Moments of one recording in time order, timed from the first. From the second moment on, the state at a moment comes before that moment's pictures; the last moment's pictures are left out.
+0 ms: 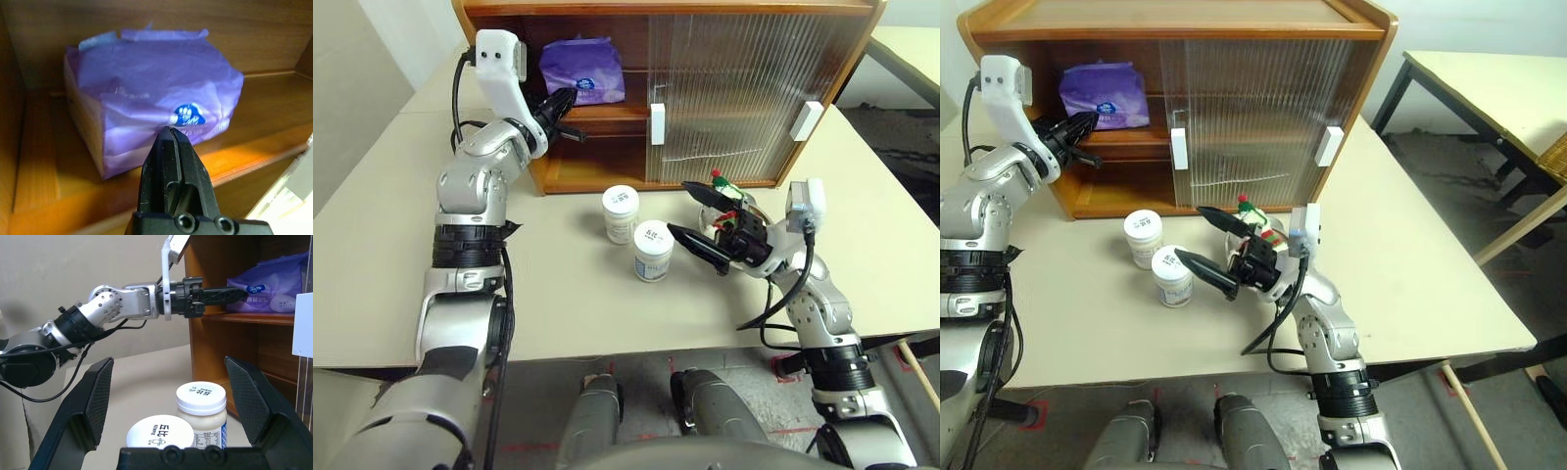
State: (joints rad) left arm -0.87 0.45 0.13 0.28 -0.28 0.50 -0.40; right arm -0.27 -0.21 0.03 -0.05 0.61 0.06 1.08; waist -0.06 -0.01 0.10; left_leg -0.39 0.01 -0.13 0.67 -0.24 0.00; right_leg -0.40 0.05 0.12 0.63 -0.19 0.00
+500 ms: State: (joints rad) left arm -0.83 0.42 0.13 0.25 -0.32 0.42 -0.47; right arm -0.26 -0.21 0.03 -0.06 0.61 0.06 1.07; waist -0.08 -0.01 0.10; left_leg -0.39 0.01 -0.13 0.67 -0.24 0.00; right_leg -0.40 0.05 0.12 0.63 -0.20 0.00
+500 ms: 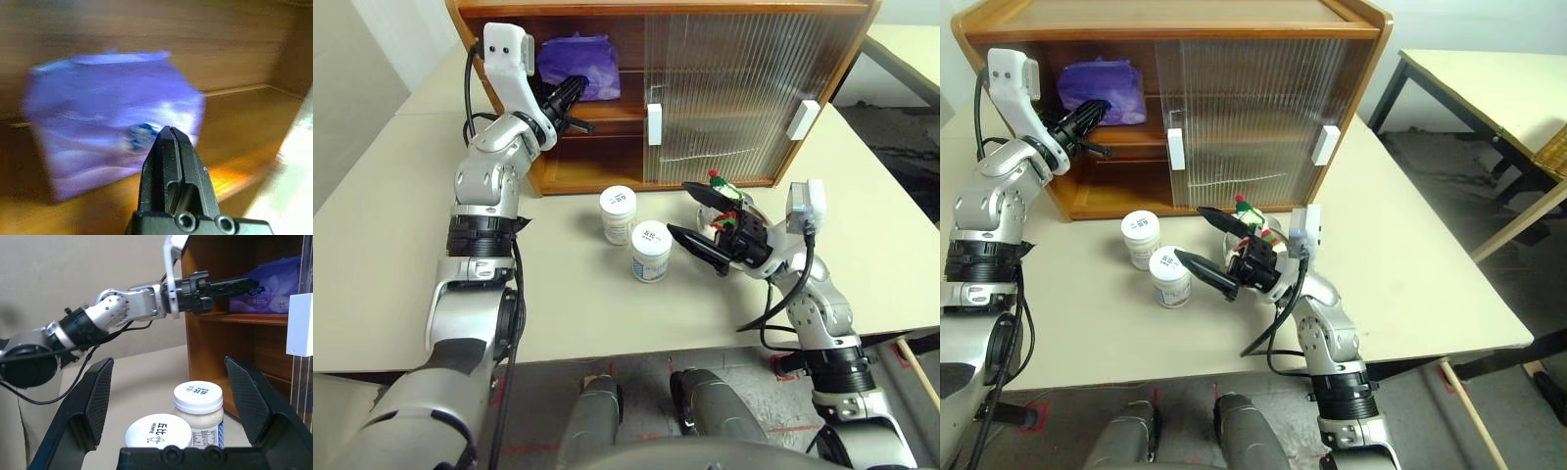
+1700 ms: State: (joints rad) left arm -0.02 0.55 0.15 -0.21 -0.40 0.45 -0.65; right arm -0.28 -0.24 0.02 0.02 0.49 -0.13 1.03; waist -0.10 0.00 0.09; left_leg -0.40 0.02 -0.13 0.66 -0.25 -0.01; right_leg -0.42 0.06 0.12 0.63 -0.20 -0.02
